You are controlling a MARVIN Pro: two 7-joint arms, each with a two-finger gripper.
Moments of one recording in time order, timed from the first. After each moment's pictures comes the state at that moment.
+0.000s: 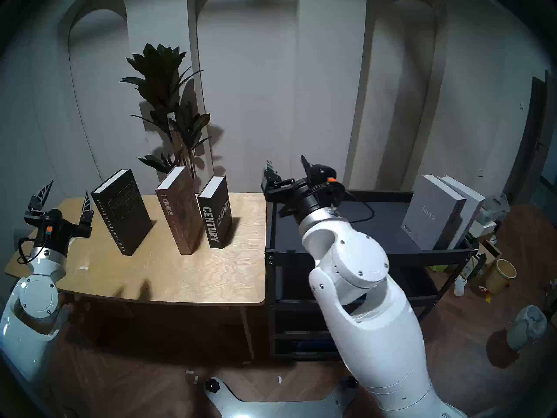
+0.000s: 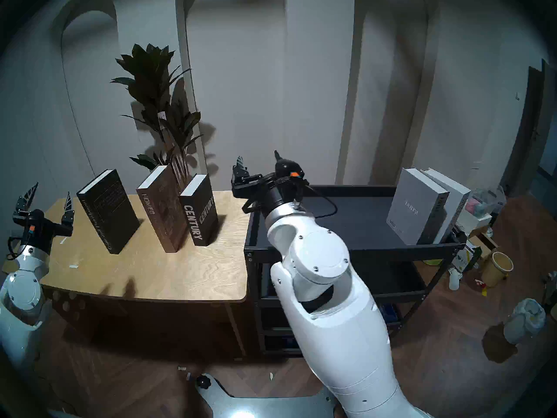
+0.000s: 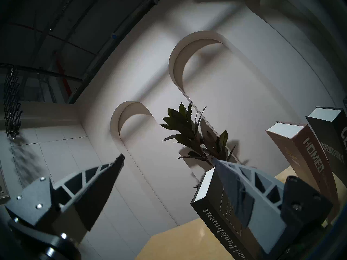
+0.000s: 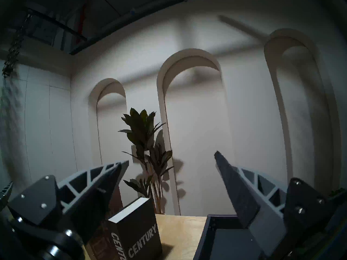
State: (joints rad) left arm 2.20 -0.80 -2.10 -1.96 -0.16 -0.15 0.35; right arm -1.49 -1.52 1.06 -2.05 0.17 0.25 -0.25
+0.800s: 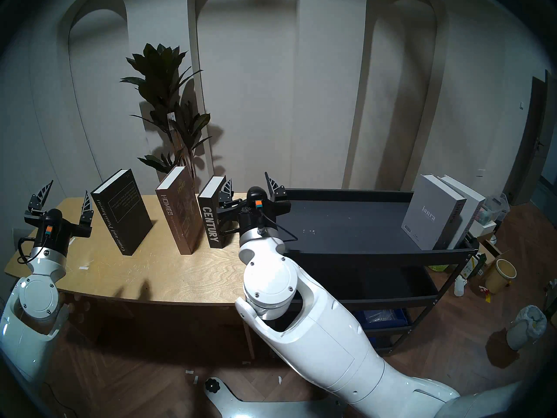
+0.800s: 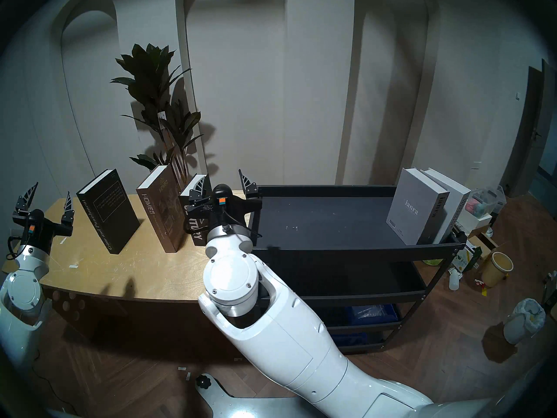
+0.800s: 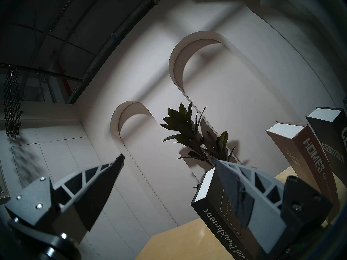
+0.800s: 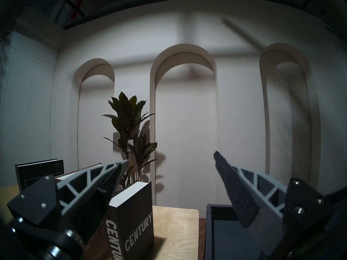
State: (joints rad) left arm 2.20 -0.80 -2.11 -1.96 -0.16 -0.15 0.35; right arm -1.29 -1.57 0.72 -1.75 0.07 0.15 -0.69
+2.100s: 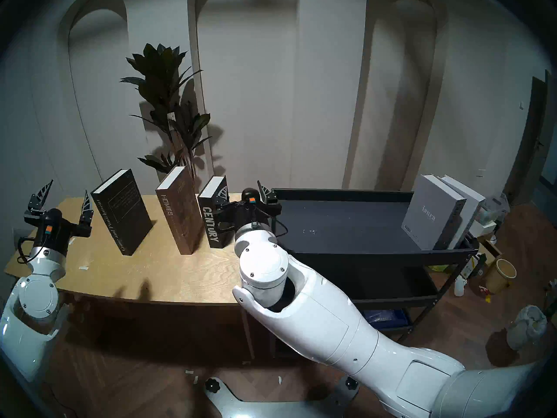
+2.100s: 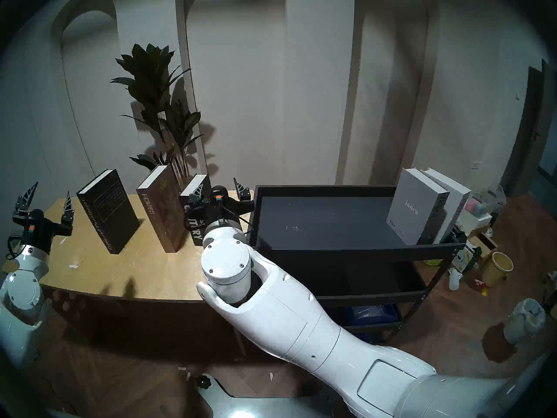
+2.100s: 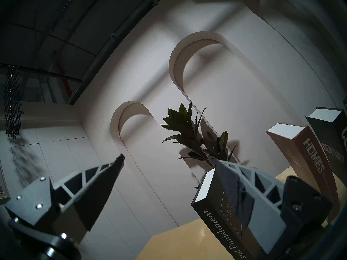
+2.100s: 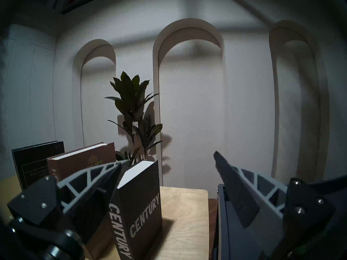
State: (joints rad) left arm 2.20 -0.80 -2.11 -1.97 -0.16 -0.15 0.35; right arm -1.12 -1.54 0.66 -1.58 0.32 0.15 -0.71
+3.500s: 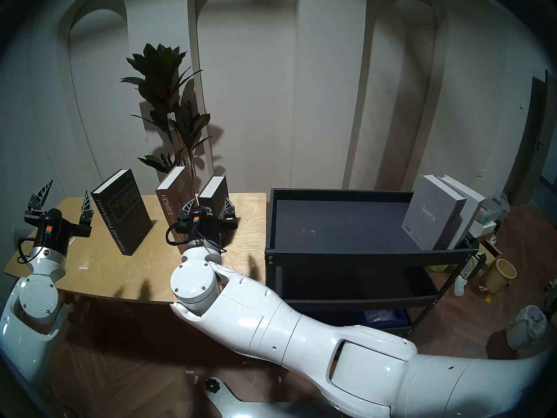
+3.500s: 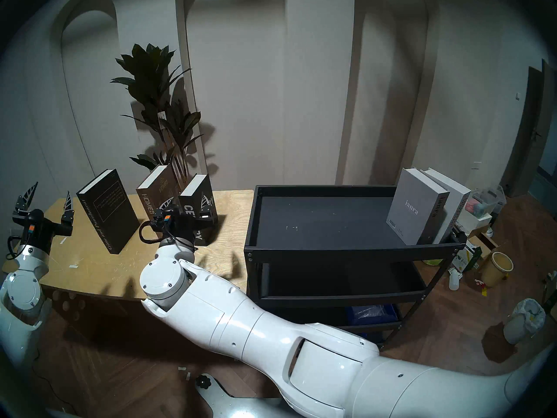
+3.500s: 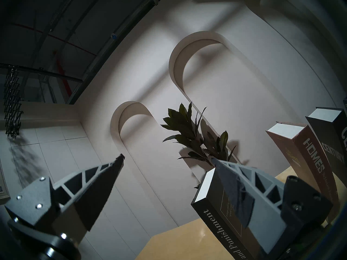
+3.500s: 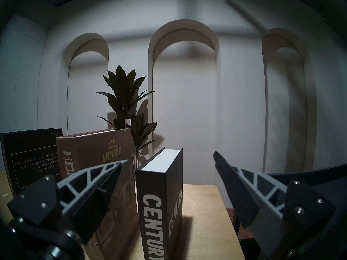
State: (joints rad) left arm 2.20 -0.80 -2.11 -1.97 -0.16 -0.15 0.35; right arm -0.93 -1.87 0.44 -0.98 0.34 -0.12 -0.98
